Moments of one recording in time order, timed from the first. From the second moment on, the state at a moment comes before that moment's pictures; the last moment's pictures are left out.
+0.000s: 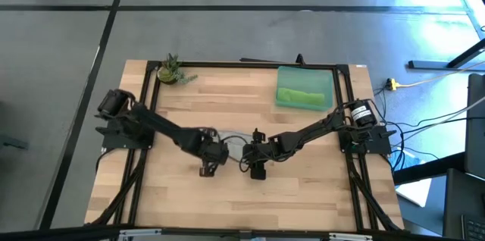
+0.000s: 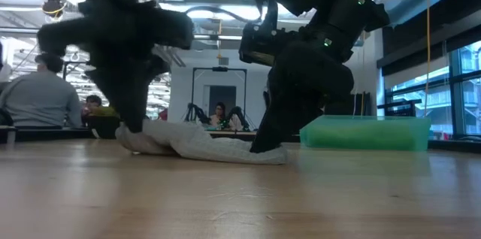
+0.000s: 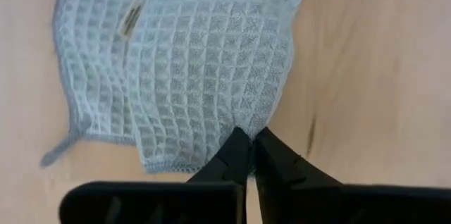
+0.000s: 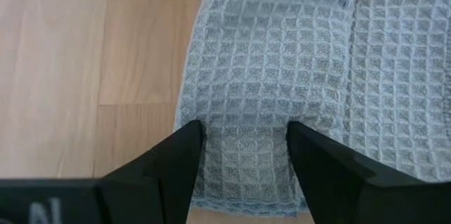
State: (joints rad) left arm -0.32 1.70 1.03 -0.66 -0.18 -0.32; right arm 0.26 1.98 1.14 -0.18 0.13 0.26
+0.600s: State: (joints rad) left arm -0.06 1.70 1.15 -0.88 0.21 -0.15; right arm 0.25 1.98 1.14 -0.17 0.13 0.26
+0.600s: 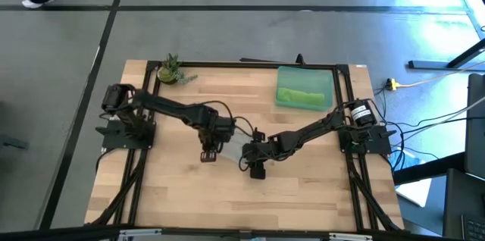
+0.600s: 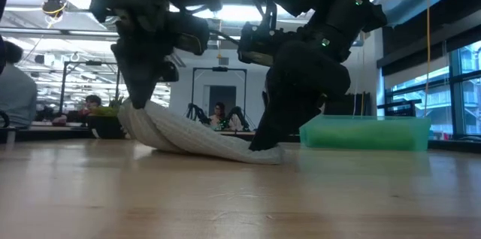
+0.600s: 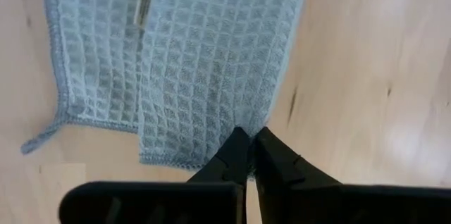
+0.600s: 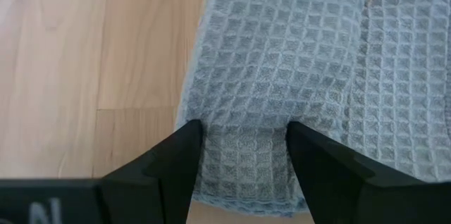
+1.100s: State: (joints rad) left arm 0.09 1.72 1.15 -0.79 0.21 -0.12; right arm 0.25 1.98 1.14 -0.17 0.13 0.25
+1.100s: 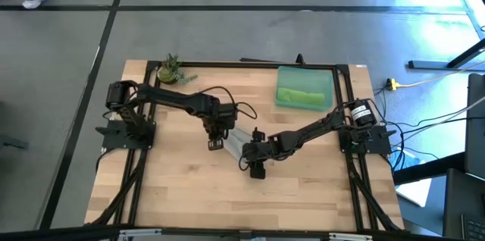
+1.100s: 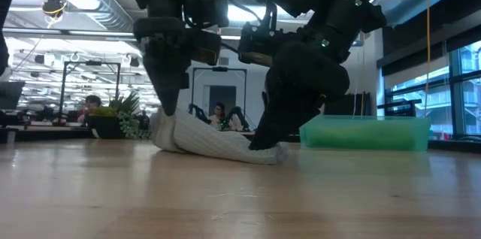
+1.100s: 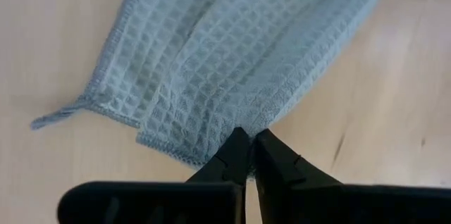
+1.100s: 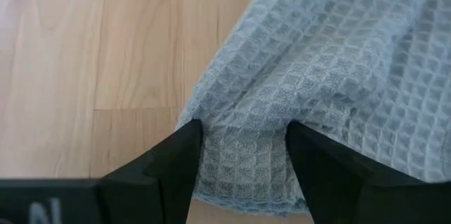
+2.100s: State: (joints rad) left arm -0.04 1.72 1.15 -0.81 0.15 -0.23; right arm 0.24 1.98 1.14 -0.19 0.08 0.20
